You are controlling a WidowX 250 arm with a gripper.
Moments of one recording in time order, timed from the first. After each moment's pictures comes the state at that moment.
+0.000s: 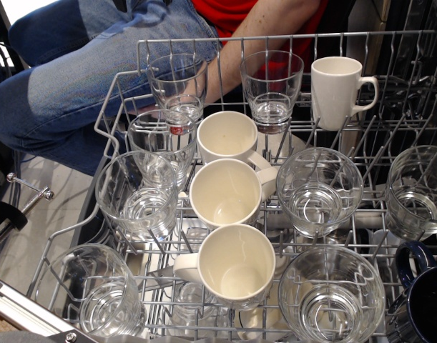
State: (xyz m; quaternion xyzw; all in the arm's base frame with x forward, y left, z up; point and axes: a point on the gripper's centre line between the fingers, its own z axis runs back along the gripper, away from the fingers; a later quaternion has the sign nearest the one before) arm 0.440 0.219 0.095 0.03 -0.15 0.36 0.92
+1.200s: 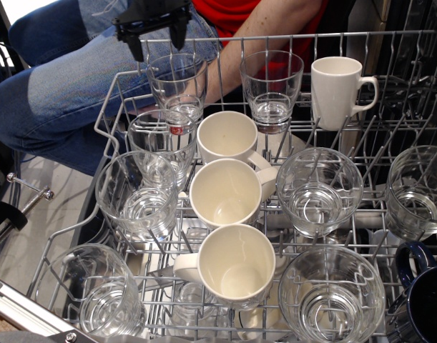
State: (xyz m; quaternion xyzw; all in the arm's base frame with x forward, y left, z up) arm 0.439 0.212 0.034 0.03 -0.14 0.46 0.87
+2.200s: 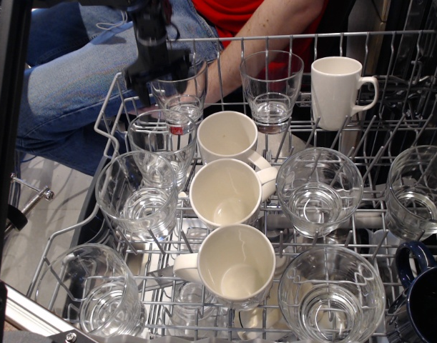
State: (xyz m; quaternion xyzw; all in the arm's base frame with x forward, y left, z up) arm 0.444 0.219 -0.053 0.02 -0.12 0.49 0.87
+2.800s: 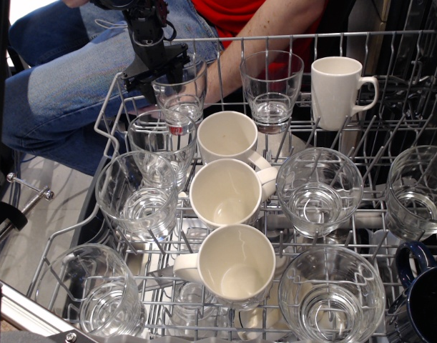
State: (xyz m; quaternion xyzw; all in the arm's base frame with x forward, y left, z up) arm 0.441 0.211 -0.041 -0.01 -0.14 0.52 0.84
